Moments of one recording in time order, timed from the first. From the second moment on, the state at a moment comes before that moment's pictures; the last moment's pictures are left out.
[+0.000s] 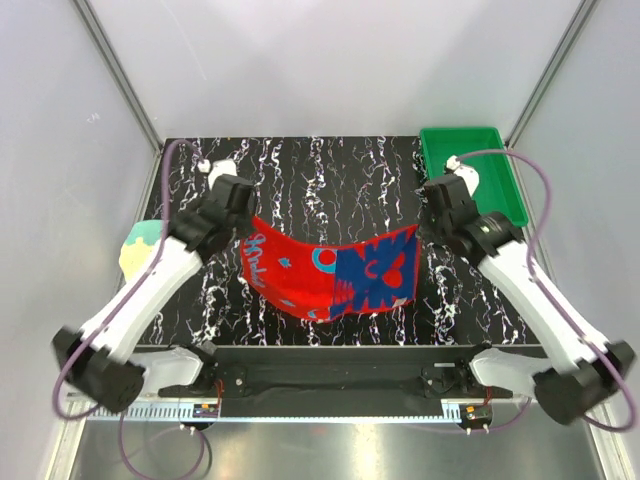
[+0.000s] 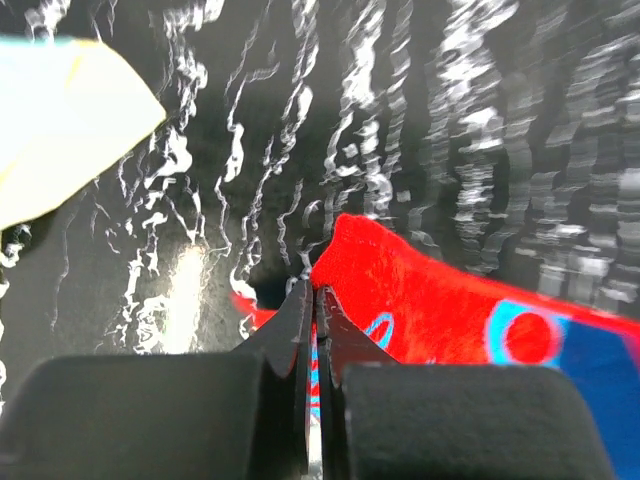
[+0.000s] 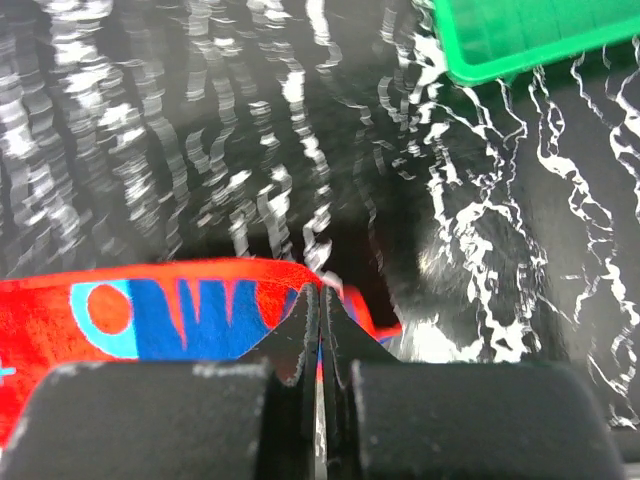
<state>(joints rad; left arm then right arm) -0.51 1.16 1.22 -0.84 -0.42 -0.57 0.52 1.14 1.25 -0.89 0.38 0.64</state>
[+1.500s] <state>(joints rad) -0.19 1.24 0.88 -0.46 -0.25 -0.60 0.21 1.32 1.13 -0.54 0.15 0.61</state>
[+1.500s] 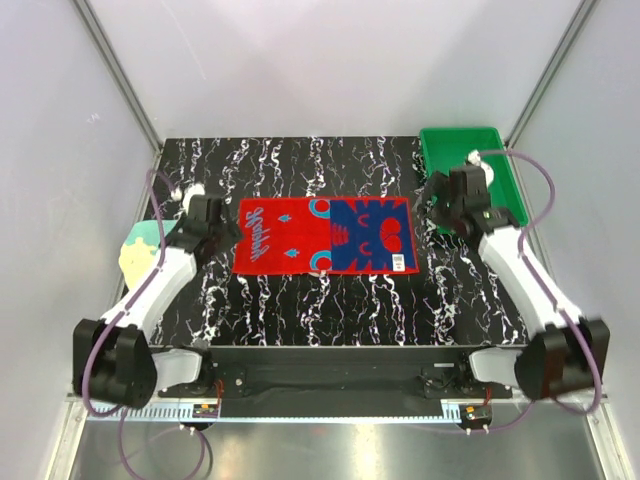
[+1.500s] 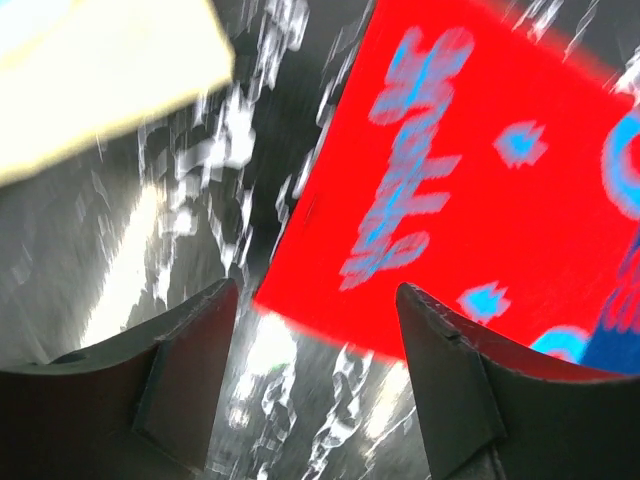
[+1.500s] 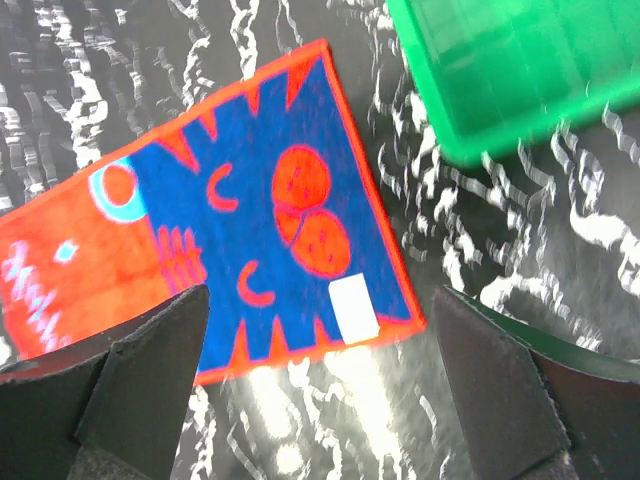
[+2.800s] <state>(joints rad) -0.19 1.36 0.56 -0.16 -0.16 -0.78 0.21 1.35 0.65 -0.35 -0.06 0.79</state>
